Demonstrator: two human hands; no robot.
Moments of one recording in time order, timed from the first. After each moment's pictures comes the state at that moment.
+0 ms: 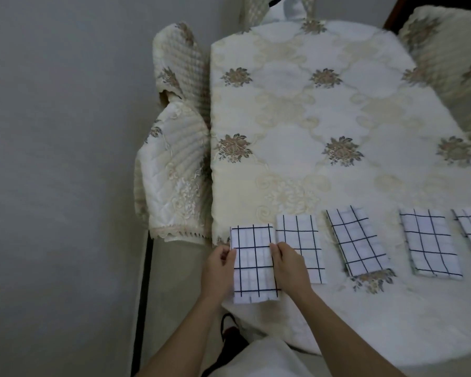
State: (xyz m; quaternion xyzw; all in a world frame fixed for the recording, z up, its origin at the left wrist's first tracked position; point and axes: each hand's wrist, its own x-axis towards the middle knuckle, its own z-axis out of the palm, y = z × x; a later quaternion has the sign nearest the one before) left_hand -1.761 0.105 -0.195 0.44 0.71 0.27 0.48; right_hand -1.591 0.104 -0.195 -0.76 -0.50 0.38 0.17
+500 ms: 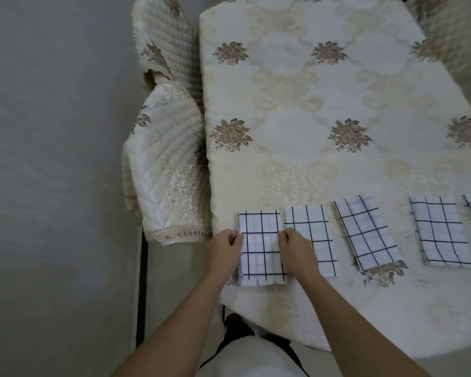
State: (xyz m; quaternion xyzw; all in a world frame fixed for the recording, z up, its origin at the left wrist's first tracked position) left_hand -1.763 0.157 -0.220 0.49 0.71 0.18 0.47; right_hand -1.587 0.138 -0.216 -0.80 -0.47 0.36 0.09
